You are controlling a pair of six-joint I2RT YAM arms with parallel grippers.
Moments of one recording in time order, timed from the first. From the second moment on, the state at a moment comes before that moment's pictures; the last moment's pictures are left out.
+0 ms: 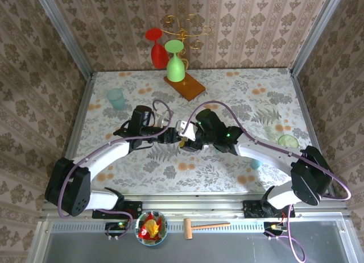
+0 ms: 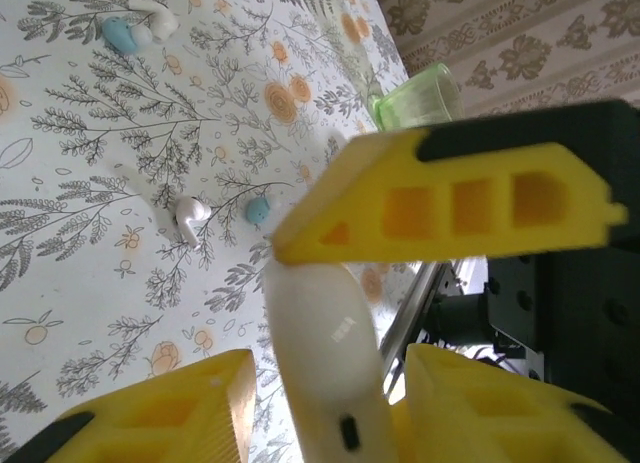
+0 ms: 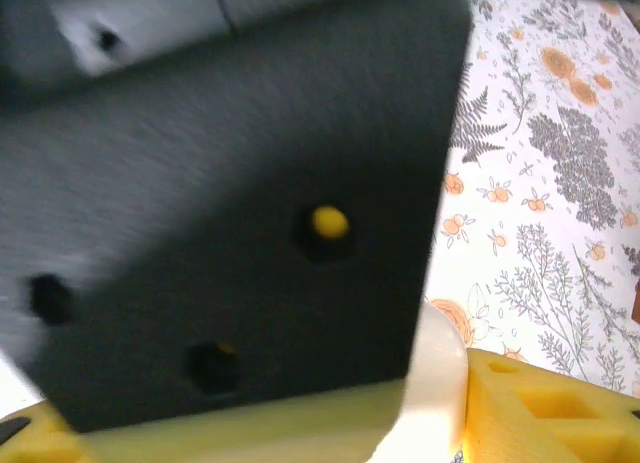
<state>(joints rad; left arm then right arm) -0.54 1.33 0.76 -0.07 0.84 -0.52 0.78 1.44 0.99 -0.21 -0.19 -0.51</state>
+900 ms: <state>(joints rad) -0.55 1.39 0.57 1.00 0.63 -0.82 0.45 1.23 0.58 0.83 -0.45 0.66</state>
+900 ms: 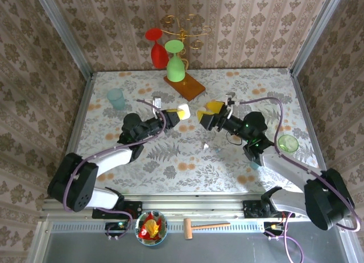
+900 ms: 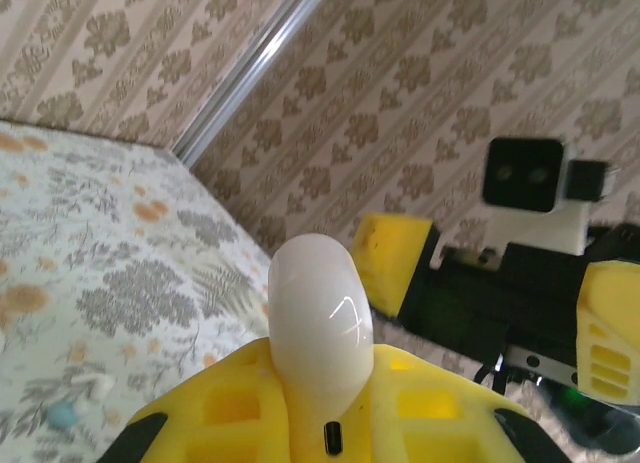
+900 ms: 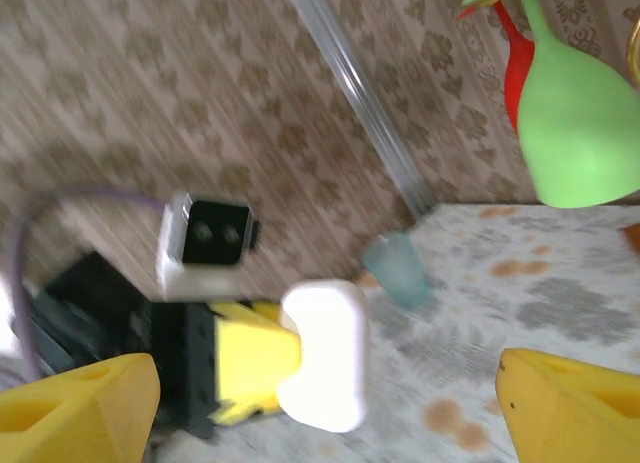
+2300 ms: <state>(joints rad) -0.66 1.38 0.65 1.18 0.36 -0.87 0.47 1.47 0.72 1.19 -0.54 1.20</state>
